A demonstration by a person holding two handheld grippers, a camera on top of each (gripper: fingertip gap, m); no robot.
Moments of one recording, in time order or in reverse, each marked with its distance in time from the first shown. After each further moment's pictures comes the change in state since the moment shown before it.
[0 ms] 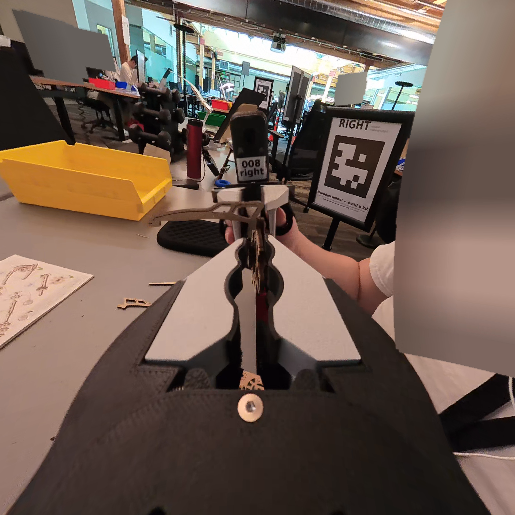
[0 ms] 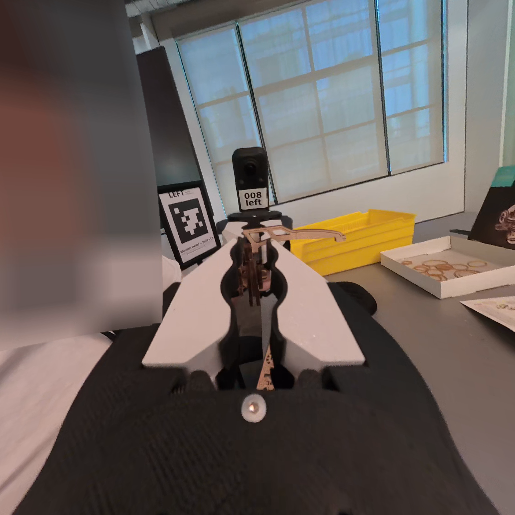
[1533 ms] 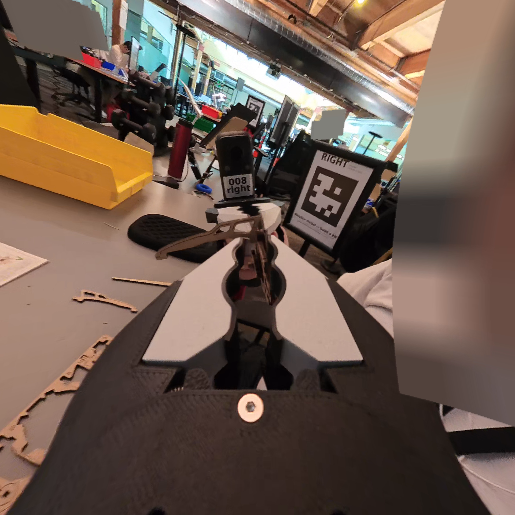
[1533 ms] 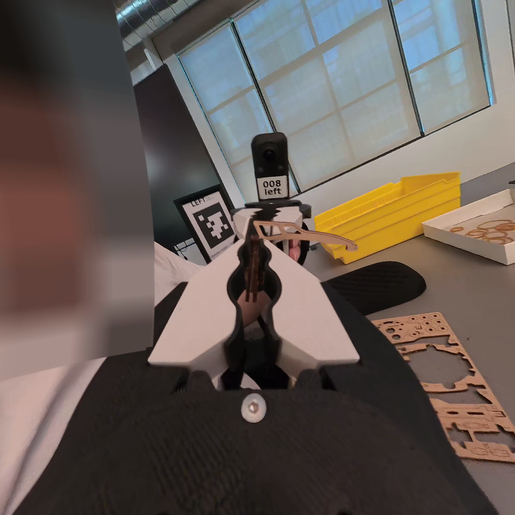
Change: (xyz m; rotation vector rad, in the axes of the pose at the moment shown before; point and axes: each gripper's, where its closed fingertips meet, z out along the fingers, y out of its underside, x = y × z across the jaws) left arm 0.004 -0.012 -0.003 0.052 0.044 -0.197; right arm -0.009 0.009 0.006 -0.020 -0.039 0.211
